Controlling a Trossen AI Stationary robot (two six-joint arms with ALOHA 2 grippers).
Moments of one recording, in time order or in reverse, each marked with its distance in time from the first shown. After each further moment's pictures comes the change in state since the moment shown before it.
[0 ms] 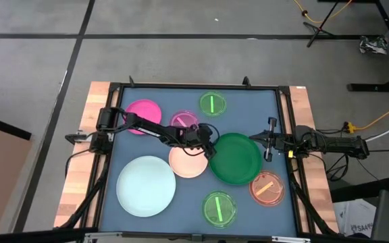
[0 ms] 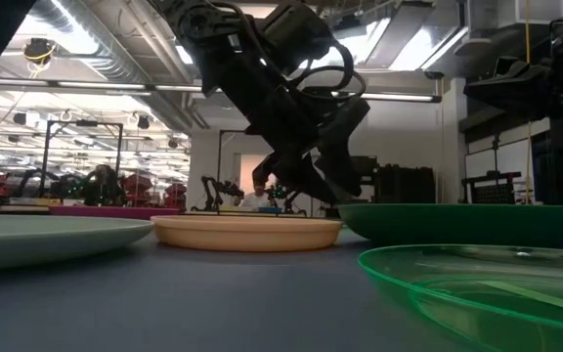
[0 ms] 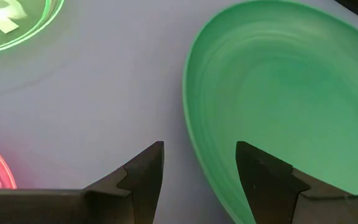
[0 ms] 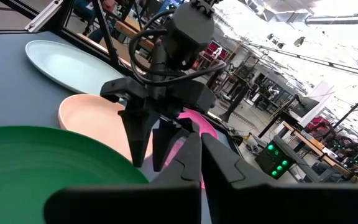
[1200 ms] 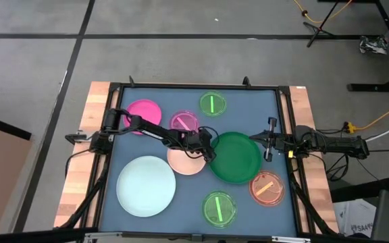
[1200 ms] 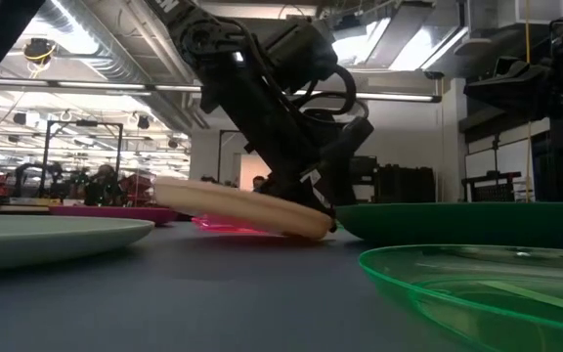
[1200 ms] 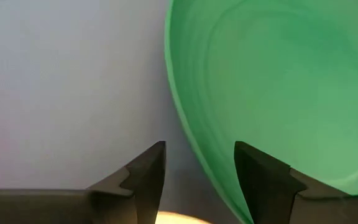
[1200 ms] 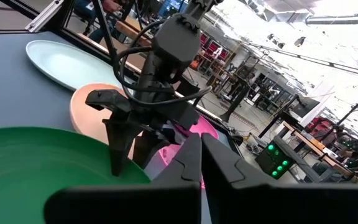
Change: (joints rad) left arm -0.012 0.063 0.000 -0.005 0.075 -0.107; right arm 0.000 0.000 0.000 0.000 0.000 0.000
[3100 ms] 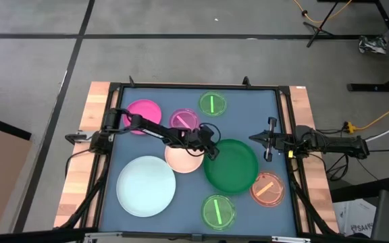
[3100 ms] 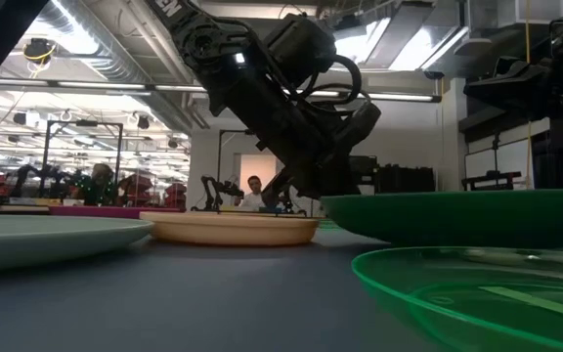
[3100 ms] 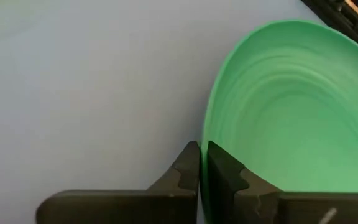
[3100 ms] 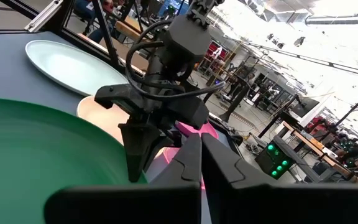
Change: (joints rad) left arm 0.022 -0.005 -0.002 0.128 0.001 -0.022; right arm 0.000 0.000 0.000 0.000 0.000 0.000
